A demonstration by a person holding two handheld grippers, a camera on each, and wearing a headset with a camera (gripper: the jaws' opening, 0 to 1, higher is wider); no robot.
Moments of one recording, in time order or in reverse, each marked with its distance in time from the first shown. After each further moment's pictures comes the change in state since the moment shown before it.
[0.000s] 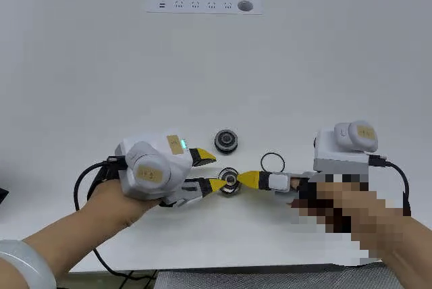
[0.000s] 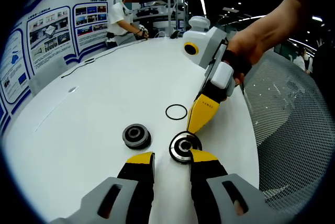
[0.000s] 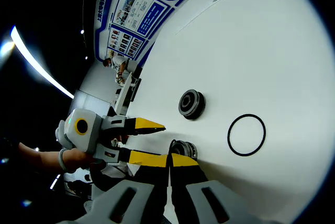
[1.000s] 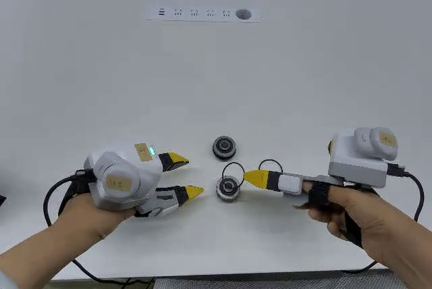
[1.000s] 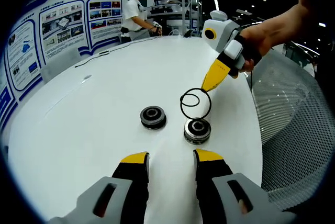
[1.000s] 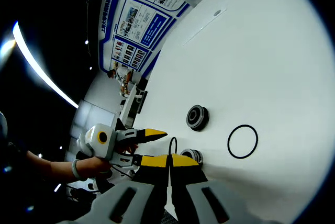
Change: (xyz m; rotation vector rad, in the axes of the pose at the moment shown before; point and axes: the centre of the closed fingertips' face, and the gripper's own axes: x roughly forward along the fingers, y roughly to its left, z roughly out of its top) left arm -0.025 0.017 -0.023 -0.073 0.008 0.079; right arm -0.027 0.013 0.021 0.020 -0.099 0.032
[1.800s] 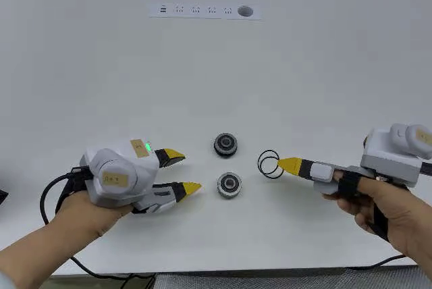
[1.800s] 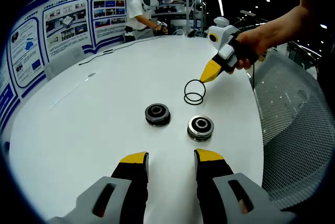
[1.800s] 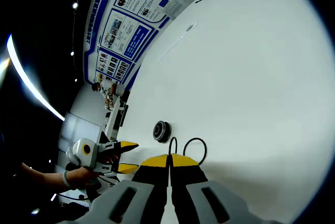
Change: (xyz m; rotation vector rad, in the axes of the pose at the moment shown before) left arm -0.004 0.005 -0.004 -0.020 0.003 0.025; right arm -0.030 -0.044 0.017 0.049 -0.085 -0.137
